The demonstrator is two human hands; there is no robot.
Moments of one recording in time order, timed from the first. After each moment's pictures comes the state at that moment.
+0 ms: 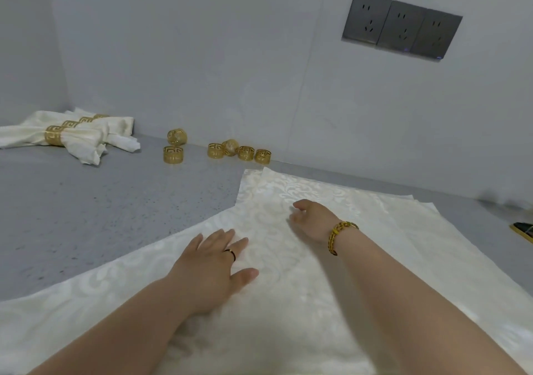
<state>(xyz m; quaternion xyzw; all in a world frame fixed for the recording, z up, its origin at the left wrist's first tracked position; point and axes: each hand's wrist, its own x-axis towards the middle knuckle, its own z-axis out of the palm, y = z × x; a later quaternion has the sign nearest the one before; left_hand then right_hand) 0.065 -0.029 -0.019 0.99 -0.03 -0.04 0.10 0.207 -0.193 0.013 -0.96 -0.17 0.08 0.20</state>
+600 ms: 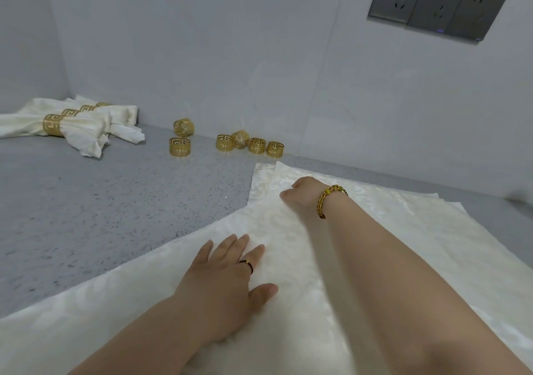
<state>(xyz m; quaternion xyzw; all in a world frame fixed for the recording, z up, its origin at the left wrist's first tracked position) 0.064 -0.032 -0.015 0.99 -0.01 -0.09 0.07 0.248 -0.141 0.029 -0.97 -0.12 0.12 0.20</state>
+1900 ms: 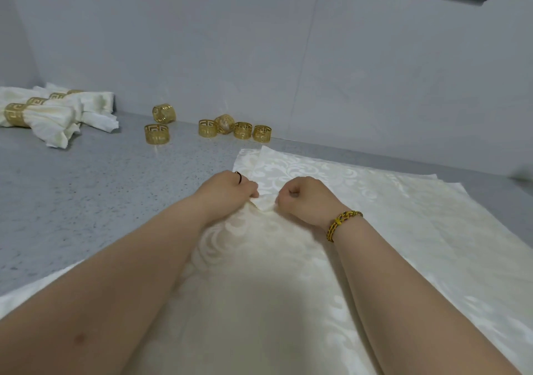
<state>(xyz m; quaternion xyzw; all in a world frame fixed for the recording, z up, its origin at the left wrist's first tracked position) 0.185 -0.024 -0.003 0.90 0.06 0.03 0.43 0.230 -0.181 0.003 -0.92 -0.26 0.04 0.29</state>
